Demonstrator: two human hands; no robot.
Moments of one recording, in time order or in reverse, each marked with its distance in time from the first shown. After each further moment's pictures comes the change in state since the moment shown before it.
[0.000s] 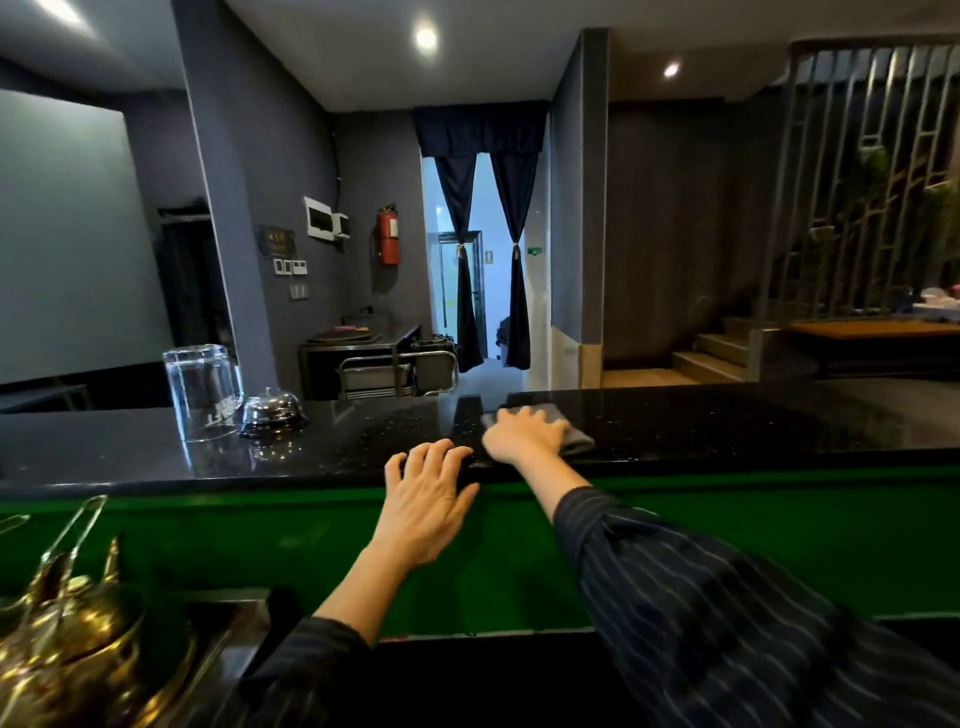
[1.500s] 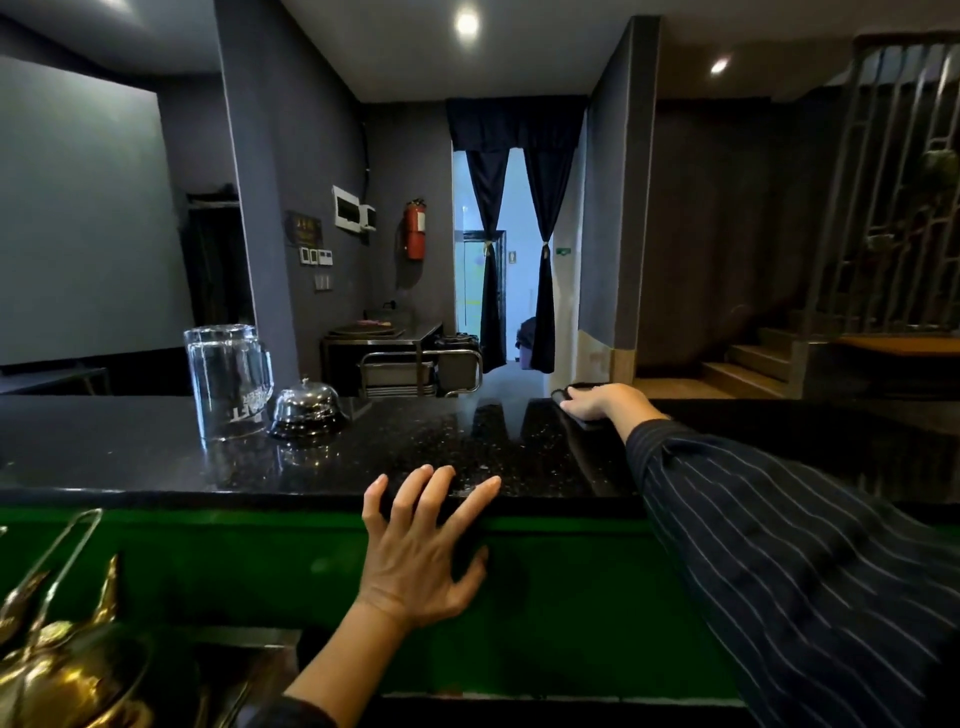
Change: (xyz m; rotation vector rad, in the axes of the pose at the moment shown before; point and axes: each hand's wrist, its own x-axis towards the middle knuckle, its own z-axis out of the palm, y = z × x) left_hand -0.021 -0.091 0.046 0.164 0.395 0.107; right_hand 0.168 0.001 0.001 -0.021 -0.310 -0.012
